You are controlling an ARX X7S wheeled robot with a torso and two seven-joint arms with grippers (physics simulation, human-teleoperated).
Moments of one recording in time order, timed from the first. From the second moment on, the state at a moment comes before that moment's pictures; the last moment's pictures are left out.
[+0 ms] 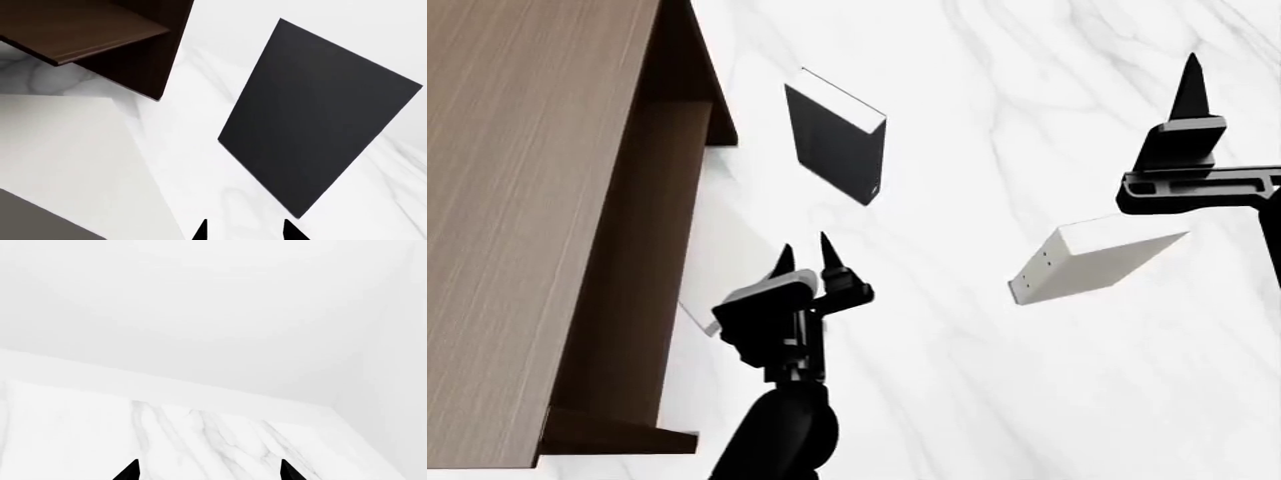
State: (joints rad) left arm -0.61 -0.04 0.83 -0.58 -0.67 0.62 -0.61; right arm 1.70 1.34 -1.46 -0.77 1.30 0.17 1.13
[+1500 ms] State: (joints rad) left arm -0.68 -0.06 0.77 -0.74 -0.65 0.69 -0.61; right arm 1.69 1.32 -1.43 -0.77 1.31 0.19 1.14
